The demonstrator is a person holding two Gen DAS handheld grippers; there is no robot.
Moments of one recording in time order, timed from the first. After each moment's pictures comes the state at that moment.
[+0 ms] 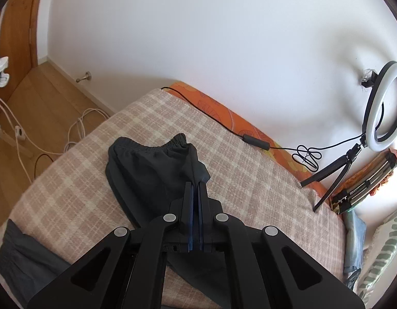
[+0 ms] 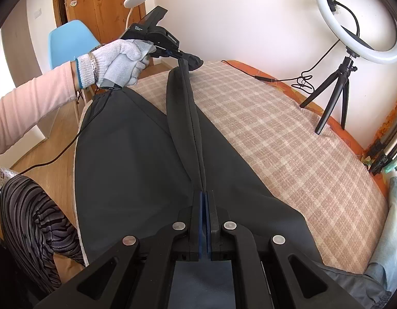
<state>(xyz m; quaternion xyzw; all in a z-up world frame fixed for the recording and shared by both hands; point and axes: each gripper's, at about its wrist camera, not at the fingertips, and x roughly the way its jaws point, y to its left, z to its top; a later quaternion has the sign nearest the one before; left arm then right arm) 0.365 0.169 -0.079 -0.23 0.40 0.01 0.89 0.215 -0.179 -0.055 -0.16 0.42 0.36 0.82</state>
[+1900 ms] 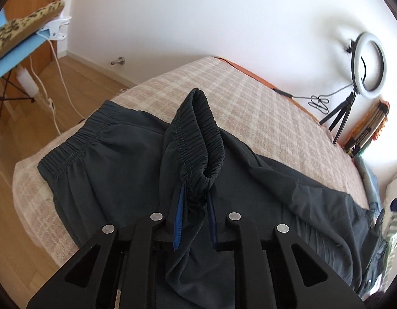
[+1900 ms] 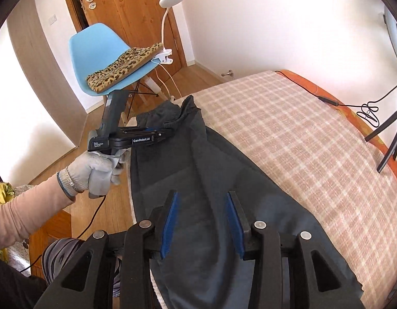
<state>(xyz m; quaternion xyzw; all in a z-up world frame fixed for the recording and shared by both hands) 0.196 0.243 -0.156 -0.22 0.39 0.01 0.89 0.223 -0.031 -0.022 -0.12 0.44 0.43 0.78</state>
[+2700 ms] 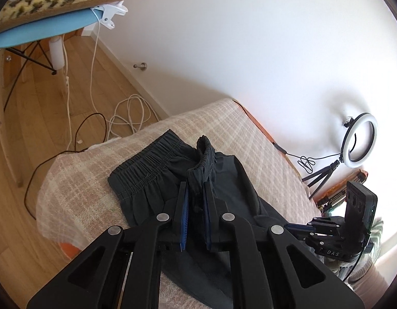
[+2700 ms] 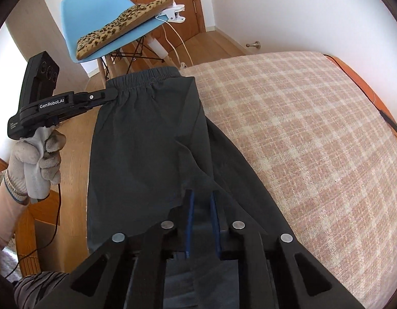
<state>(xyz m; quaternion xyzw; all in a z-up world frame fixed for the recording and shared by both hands) 0.159 0.323 -0.142 -0.34 0.32 0.02 0.88 0.315 0.098 -0.115 -0.20 0.49 0.46 0.71</state>
